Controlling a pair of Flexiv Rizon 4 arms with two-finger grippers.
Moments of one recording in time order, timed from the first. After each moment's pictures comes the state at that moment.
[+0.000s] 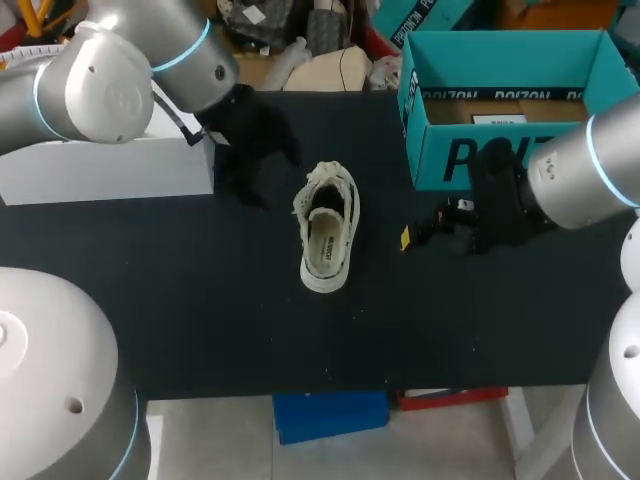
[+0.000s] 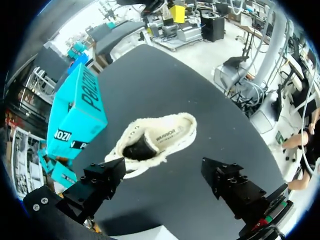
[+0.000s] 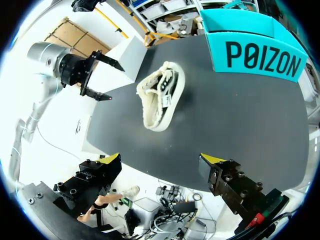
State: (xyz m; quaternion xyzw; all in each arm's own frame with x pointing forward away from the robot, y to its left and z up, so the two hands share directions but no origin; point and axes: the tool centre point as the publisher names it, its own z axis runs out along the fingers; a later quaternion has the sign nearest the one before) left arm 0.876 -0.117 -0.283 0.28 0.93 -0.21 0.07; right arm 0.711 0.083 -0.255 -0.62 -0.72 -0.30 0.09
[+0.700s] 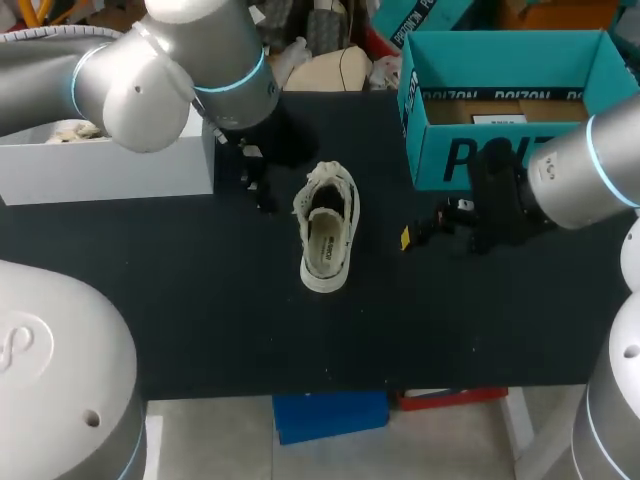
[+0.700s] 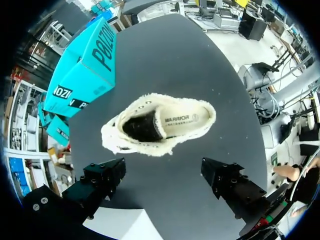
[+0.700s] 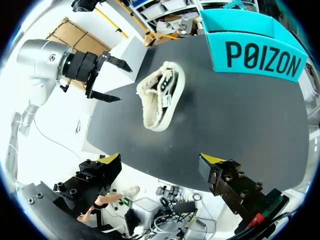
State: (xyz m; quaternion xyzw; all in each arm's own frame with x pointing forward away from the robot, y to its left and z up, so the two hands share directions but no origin) left arm 0.885 -0.119 -0.303 0.14 0.98 -0.11 0.09; right arm 0.711 0.083 -0.255 -0.62 -0.72 -0.30 0.09
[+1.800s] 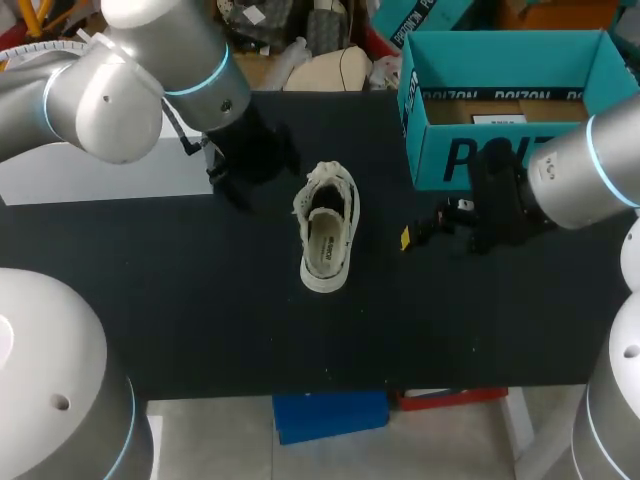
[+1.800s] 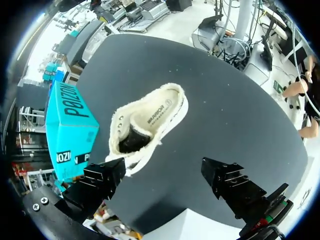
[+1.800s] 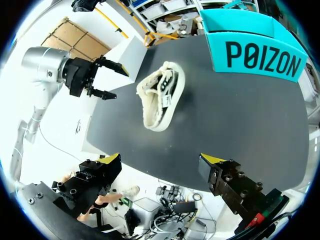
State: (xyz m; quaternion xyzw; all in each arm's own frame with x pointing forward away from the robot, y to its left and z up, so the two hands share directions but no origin) left arm 0.888 -0.105 -0.303 0.44 0.88 -0.11 0.13; right arm 0.711 0.083 -0.255 -0.62 -0.72 -0.30 0.09
